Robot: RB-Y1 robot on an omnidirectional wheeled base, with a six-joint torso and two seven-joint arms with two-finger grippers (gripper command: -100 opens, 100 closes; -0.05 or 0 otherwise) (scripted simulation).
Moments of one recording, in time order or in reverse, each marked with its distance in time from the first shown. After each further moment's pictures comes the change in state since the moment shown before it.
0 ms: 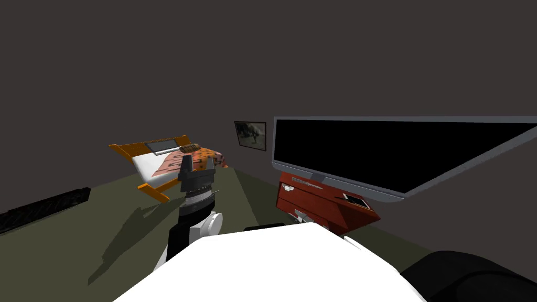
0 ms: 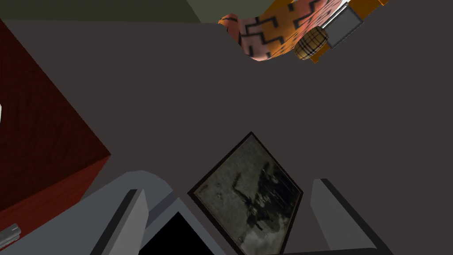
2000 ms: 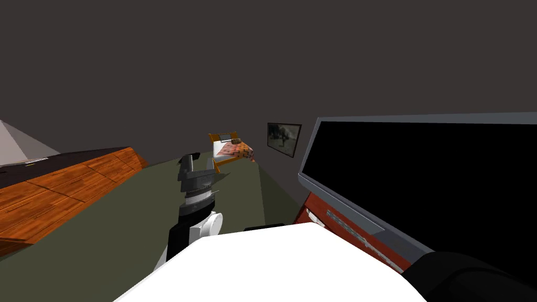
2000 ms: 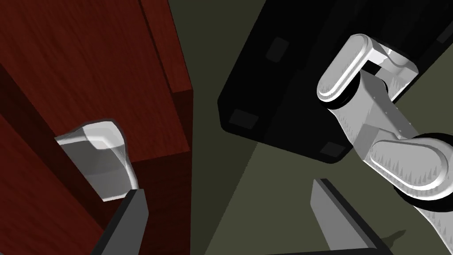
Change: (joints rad) left arm 0.000 0.000 0.000 0.000 0.000 0.000 0.000; right arm 0.113 -0.478 0.225 0.362 0.220 0.172 0.082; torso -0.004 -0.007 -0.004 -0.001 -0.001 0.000
